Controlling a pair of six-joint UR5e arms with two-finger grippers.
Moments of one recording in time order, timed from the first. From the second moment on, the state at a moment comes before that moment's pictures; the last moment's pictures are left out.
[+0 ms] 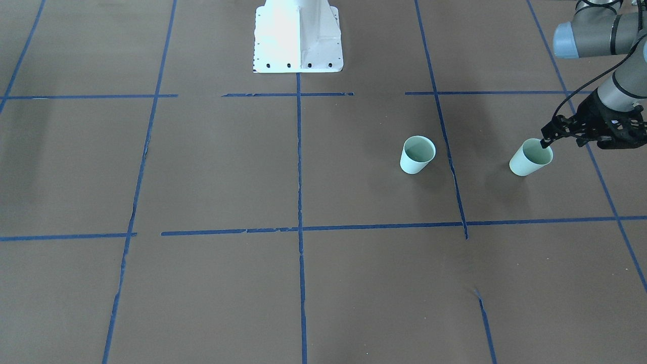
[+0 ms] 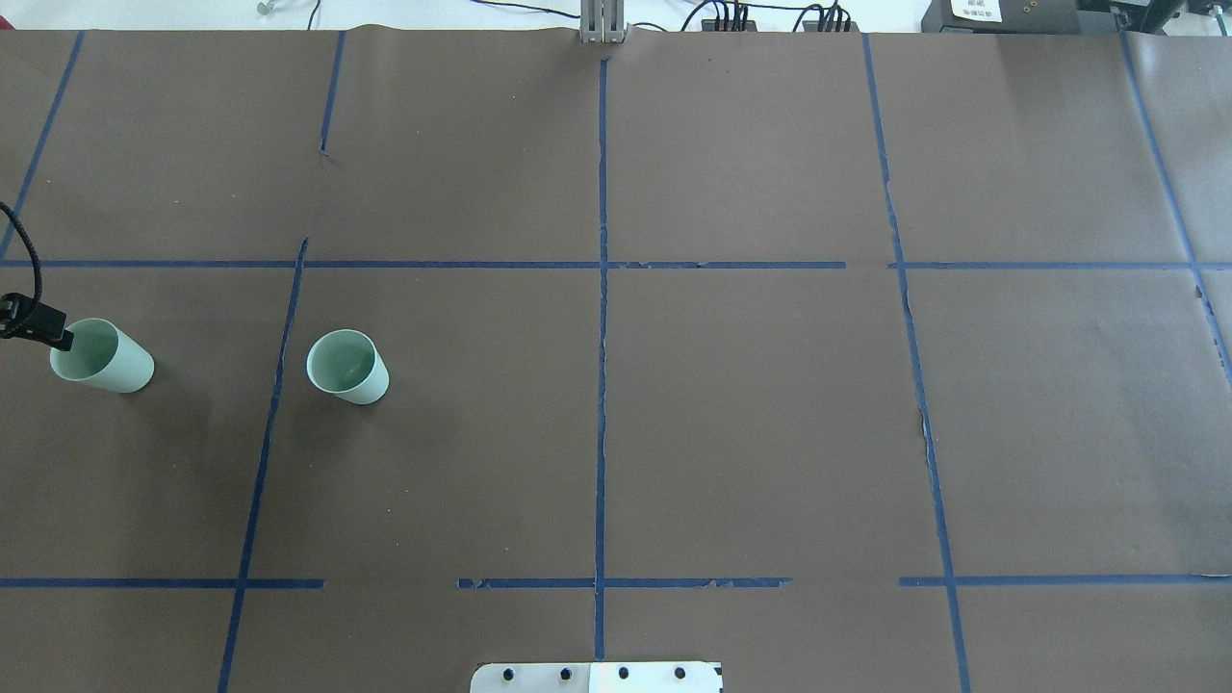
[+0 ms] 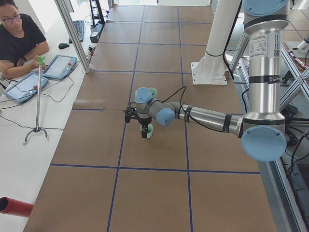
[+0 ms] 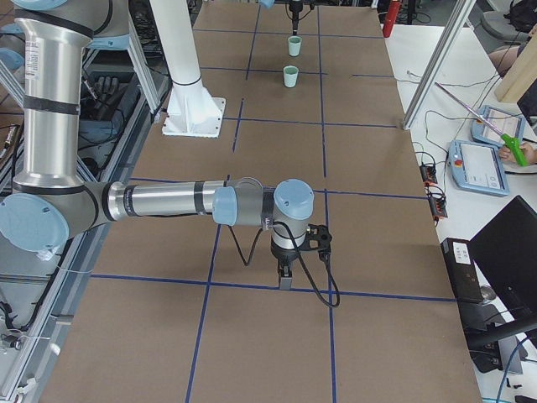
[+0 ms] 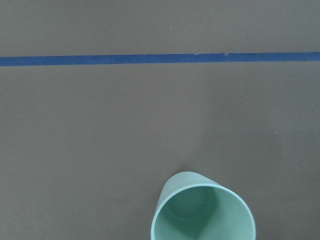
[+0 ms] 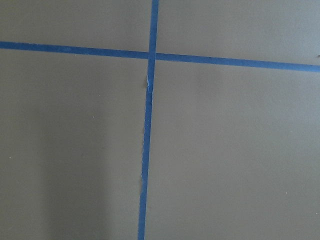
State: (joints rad) left arm -1.08 -1.48 -1.78 -1.94 -2.22 -0.69; right arm 1.55 -1.70 1.79 -1.68 2.26 -0.04
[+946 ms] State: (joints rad) left arm -1.05 -1.49 -1.69 -2.01 -2.22 -0.71; right arm 1.55 -1.70 1.79 -1.68 2.26 -0.04
